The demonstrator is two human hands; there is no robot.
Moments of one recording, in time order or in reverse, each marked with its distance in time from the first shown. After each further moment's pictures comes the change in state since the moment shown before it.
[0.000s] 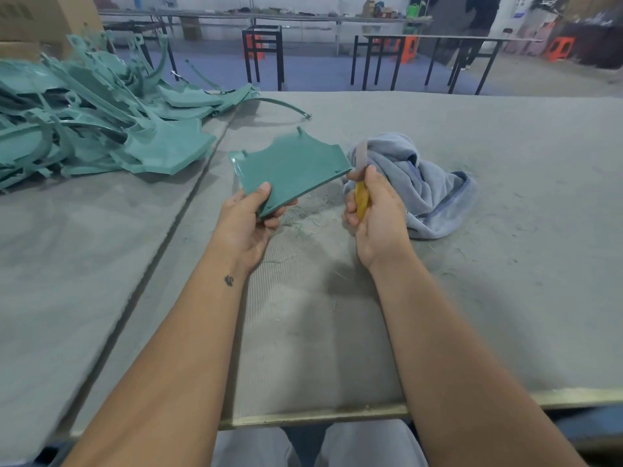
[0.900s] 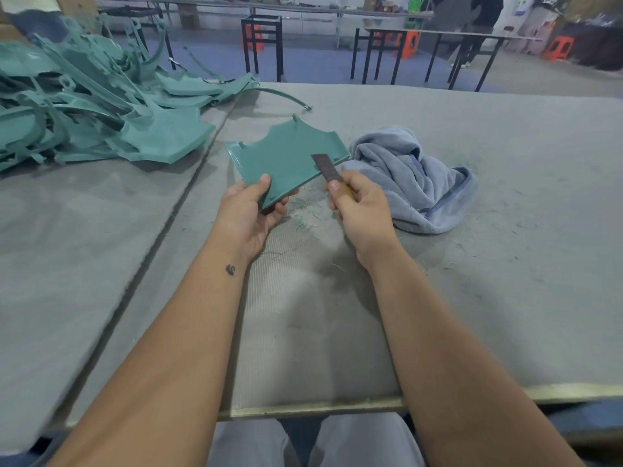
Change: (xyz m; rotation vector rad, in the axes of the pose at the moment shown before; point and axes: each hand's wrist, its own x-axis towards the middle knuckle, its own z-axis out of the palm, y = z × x) left_hand 0.005 -0.001 0.004 -0.029 0.022 0.001; right_hand -0.002 0.015 0.004 -0.597 -0.101 -0.227
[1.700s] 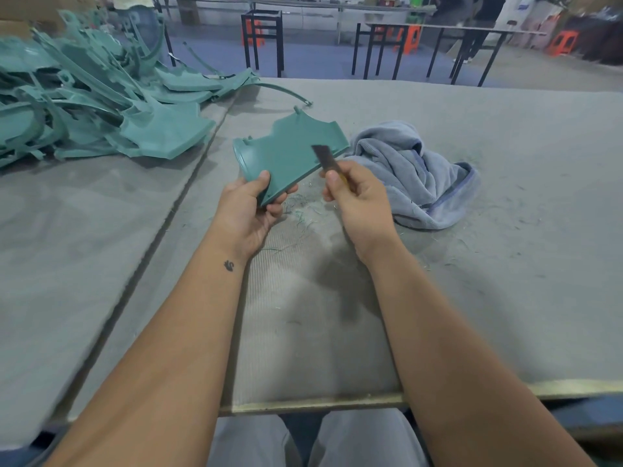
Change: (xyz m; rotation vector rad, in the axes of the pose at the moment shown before) left_hand 0.000 0.000 -0.002 0.020 0.004 -0.031; right_hand 0.000 0.002 0.003 0.120 -0.037 -0.124
